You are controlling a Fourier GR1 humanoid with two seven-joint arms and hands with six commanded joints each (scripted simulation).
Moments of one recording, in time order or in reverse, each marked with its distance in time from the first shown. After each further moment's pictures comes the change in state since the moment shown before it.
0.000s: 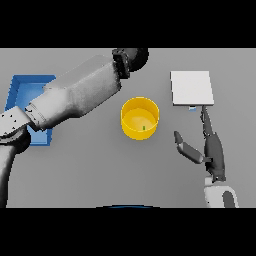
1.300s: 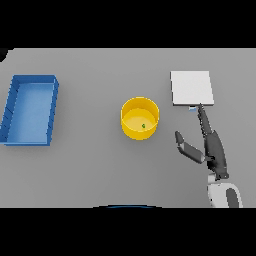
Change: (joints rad) left arm 0.602 0.502 0.762 -0.207 1.040 0.575 0.572; right arm -0.027 -0.049 0.001 0.028 -0.038 0.071 -0.034
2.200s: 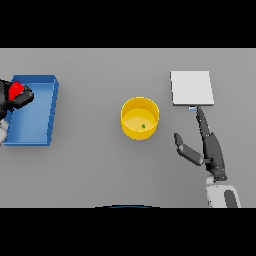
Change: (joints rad) left arm 0.331 0.099 -0.182 -0.332 0.205 0.136 0.119; right arm 0.014 0.009 0.008 0.012 0.006 -0.005 -0.031
